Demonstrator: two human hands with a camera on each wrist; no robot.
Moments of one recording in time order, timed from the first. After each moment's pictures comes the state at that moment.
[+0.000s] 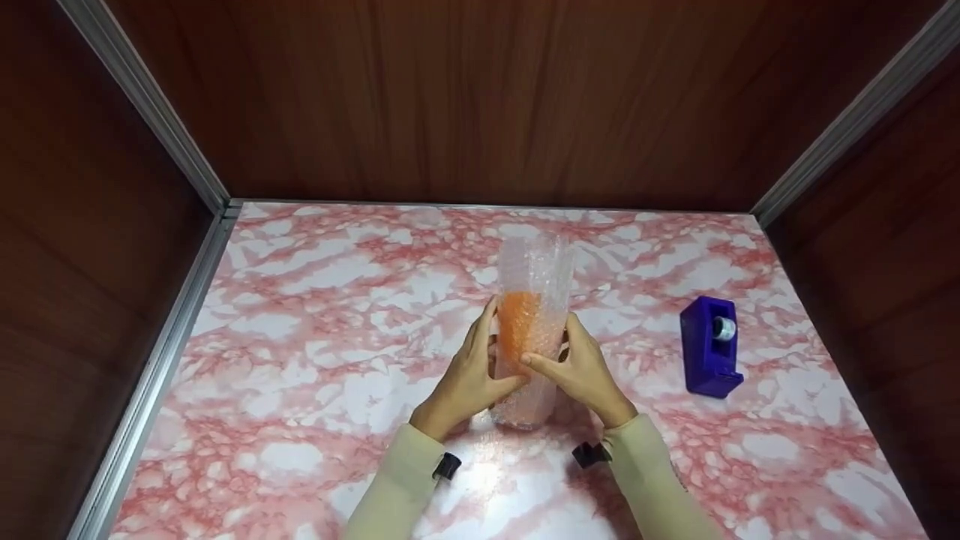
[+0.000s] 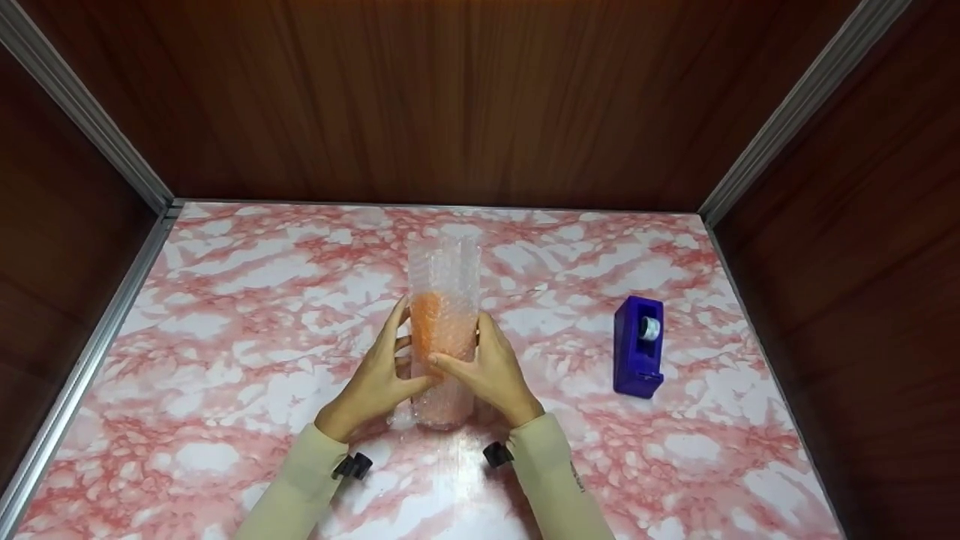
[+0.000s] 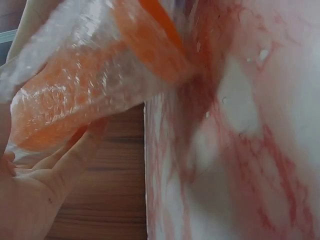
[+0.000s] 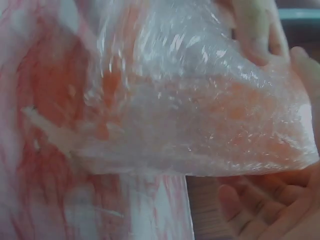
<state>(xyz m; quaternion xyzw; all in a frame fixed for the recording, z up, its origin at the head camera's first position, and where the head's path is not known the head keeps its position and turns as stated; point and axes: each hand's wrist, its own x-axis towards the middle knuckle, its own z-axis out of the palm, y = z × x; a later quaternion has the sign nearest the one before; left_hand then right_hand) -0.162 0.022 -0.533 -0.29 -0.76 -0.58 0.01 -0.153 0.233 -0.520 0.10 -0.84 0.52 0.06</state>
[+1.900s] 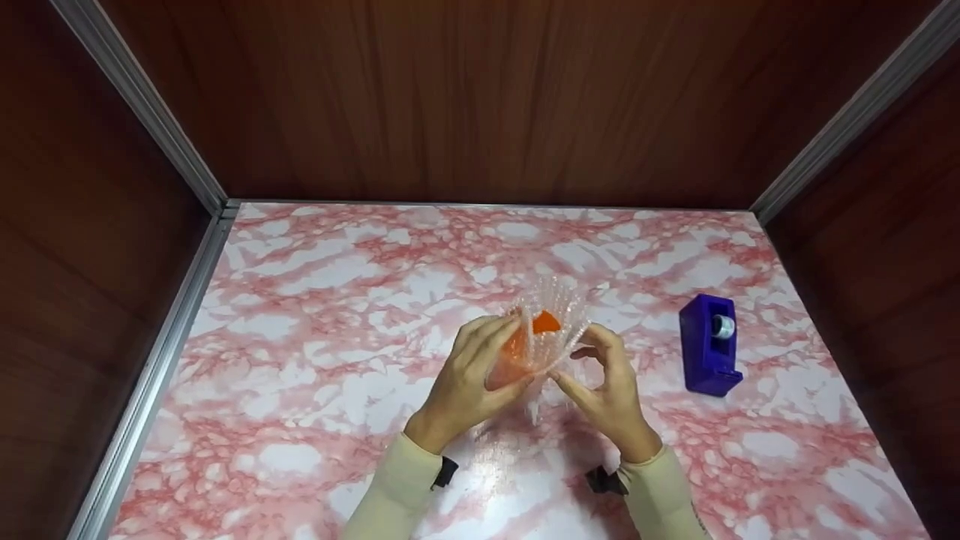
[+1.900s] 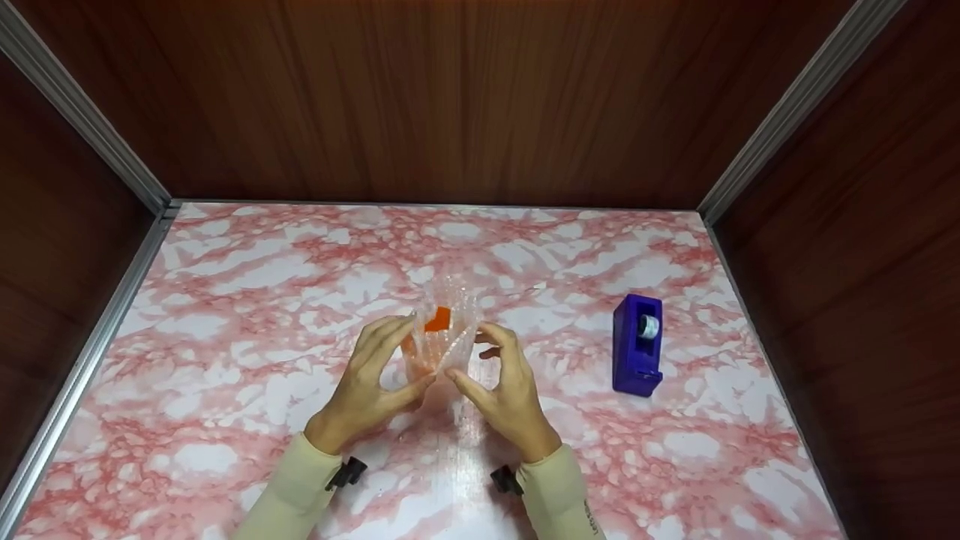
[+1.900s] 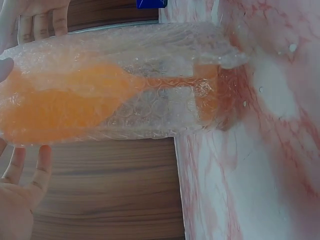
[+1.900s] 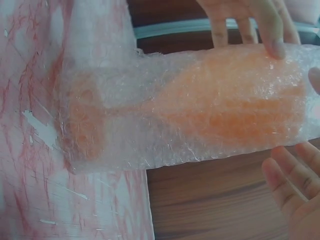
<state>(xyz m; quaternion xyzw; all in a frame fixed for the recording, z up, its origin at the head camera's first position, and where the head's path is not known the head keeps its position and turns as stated) -0.152 0.021 -0.509 -0.41 -0.75 -0.42 0.29 -0.112 0.237 -0.484 0.28 -0.76 0.51 0.30</state>
